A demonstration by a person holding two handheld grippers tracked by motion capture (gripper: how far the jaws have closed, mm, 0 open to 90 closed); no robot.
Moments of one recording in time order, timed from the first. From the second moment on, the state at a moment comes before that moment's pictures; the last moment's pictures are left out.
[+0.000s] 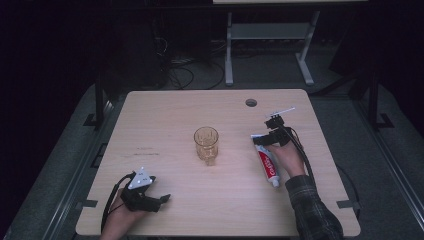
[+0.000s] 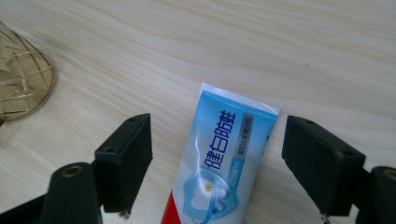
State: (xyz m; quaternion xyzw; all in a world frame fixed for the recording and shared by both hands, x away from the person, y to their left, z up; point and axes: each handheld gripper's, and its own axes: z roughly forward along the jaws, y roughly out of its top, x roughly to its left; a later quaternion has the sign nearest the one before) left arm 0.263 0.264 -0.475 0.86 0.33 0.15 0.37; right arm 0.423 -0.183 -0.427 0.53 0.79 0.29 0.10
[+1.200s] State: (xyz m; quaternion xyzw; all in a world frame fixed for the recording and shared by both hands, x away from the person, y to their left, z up) left arm 0.263 0.264 -0.475 0.86 0.33 0.14 0.37; right arm 0.422 -0.171 -0.456 0.53 0.80 0.24 0.11
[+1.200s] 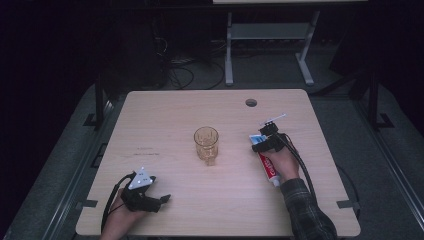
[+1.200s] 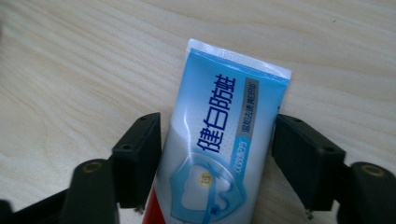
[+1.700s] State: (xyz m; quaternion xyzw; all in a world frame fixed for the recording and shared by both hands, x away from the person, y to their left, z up) left arm 0.262 0.263 -0.475 0.86 0.33 0.14 0.37; right arm 0.419 -0.168 -0.455 0.51 0.82 0.24 0.12
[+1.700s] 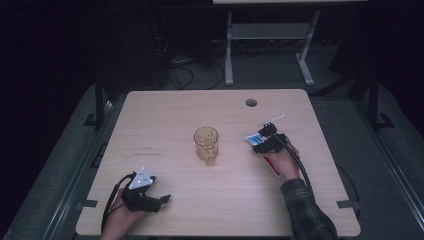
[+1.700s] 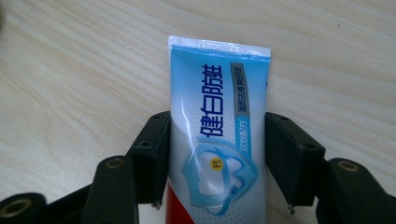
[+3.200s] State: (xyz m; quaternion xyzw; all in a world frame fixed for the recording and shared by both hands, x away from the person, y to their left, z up) left arm 0.262 0.263 -0.475 0.86 0.33 0.14 0.37; right arm 0.409 -0.189 -0.426 0.50 0.80 0.32 0.10
